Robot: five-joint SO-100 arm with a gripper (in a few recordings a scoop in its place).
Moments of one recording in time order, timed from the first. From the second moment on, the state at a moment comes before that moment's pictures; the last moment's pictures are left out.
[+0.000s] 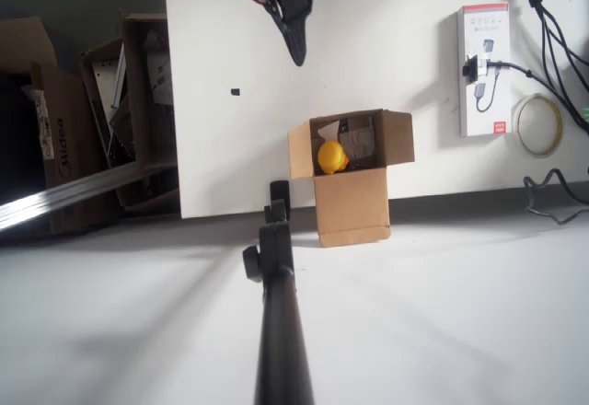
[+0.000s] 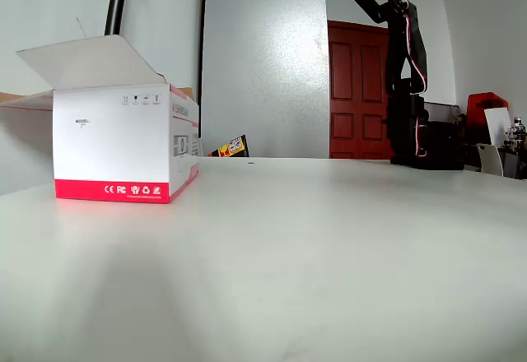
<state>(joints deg) -20.2 93.9 52.0 85.1 -8.3</state>
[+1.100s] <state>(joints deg) -4.9 161.0 116.0 79.9 -7.6</state>
